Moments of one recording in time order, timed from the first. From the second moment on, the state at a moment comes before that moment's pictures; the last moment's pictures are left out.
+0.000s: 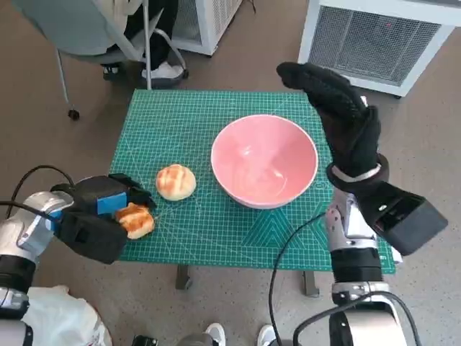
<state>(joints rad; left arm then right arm) -0.65 0.85 -0.37 0.80 0.59 -0.66 -0.53 -0.80 -0.08 -0.12 0.64 0.34 -0.84 0.58</state>
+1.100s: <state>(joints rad) -0.71 0.84 -0.13 0.47 0.16 -0.58 -0.71 -0.80 -0.08 -0.13 0.68 0.35 -0.86 0.60</state>
